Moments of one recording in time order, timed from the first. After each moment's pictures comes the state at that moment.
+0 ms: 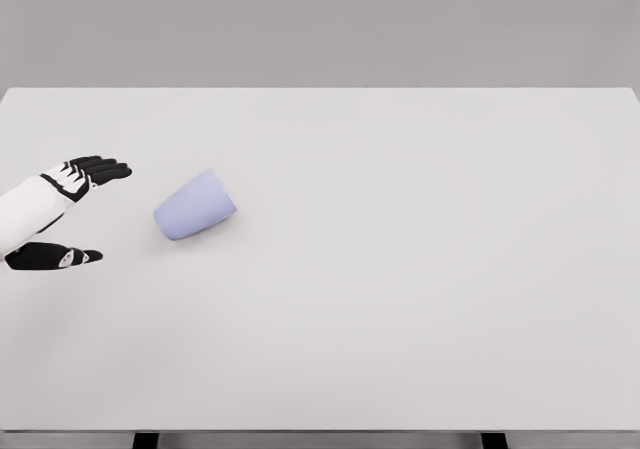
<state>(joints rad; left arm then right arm) 0.14 0.91 -0.03 -1.70 -0.22 -0.61 -0.11 0.00 0.00 -0.10 0.04 -0.05 -0.07 0.10</state>
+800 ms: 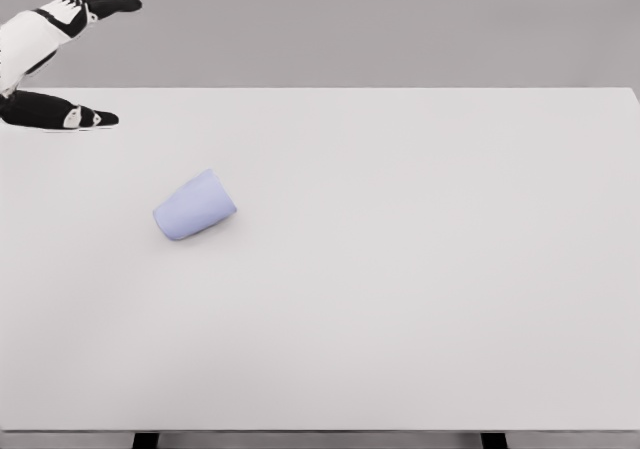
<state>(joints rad) -0.37 0.73 -0.02 -1.74 0.00 -0.37 -0.53 0.00 0.00 -0.10 0.04 -0.05 -0.07 0.10</state>
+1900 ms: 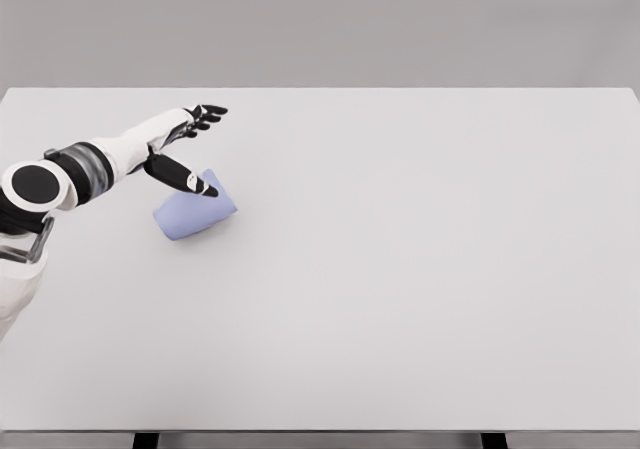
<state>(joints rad) -0.45 0.49 -0.32 -1.77 -0.14 0.61 -0.61 0.00 0.00 -0.10 0.04 -0.05 -0.07 0.10</state>
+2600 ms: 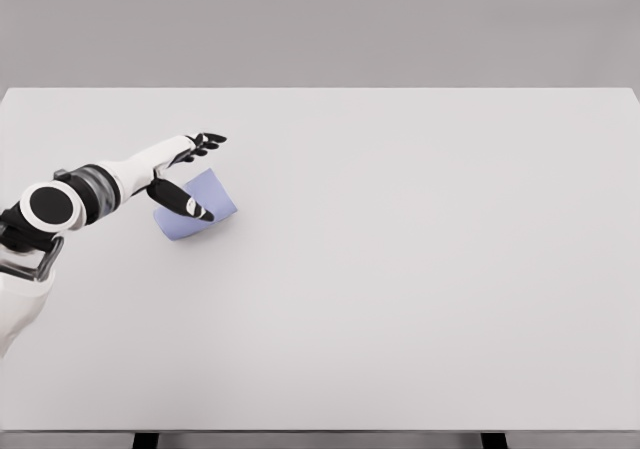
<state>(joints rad) -0.41 0.52 -0.37 -1.77 -0.20 0.61 -0.61 0.00 0.00 -0.10 0.04 -0.05 -0.07 0.10</state>
